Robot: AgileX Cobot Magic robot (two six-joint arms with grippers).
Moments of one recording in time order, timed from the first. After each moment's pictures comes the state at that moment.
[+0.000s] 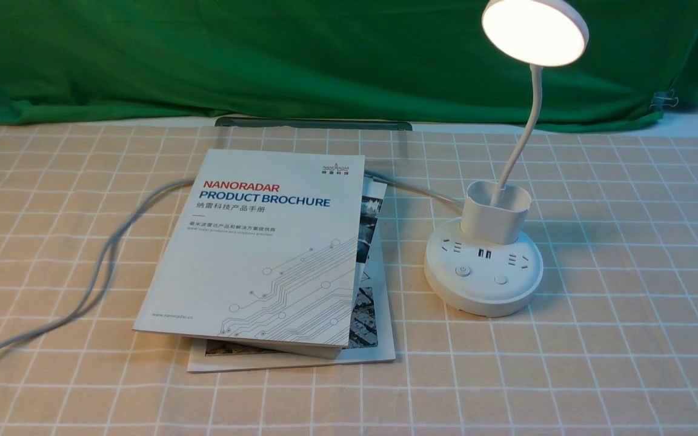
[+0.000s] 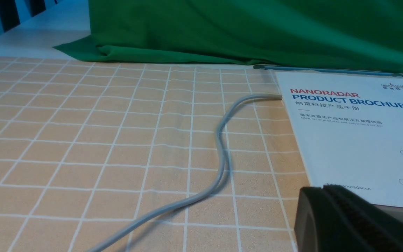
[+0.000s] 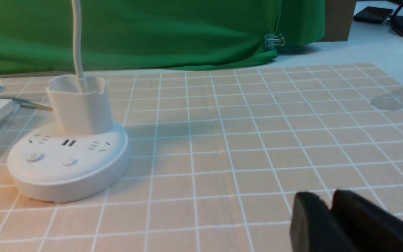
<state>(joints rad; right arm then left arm) -0.03 0.00 0.01 -0.04 0.21 0.08 -0.03 0.00 0.01 -0.03 0.22 -0.02</state>
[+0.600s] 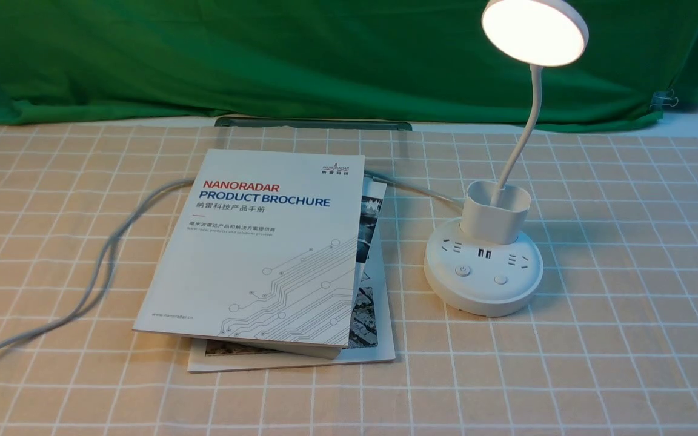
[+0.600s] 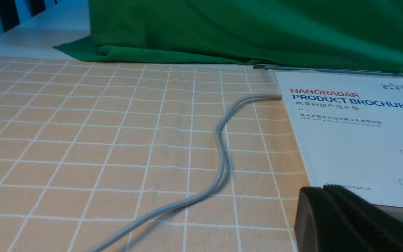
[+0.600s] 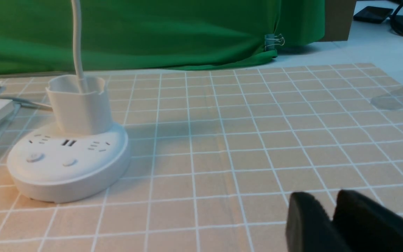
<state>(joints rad) -0.03 0.00 0.01 -0.04 0.21 0.08 -0.03 0.00 0.01 -0.03 0.22 -0.02</state>
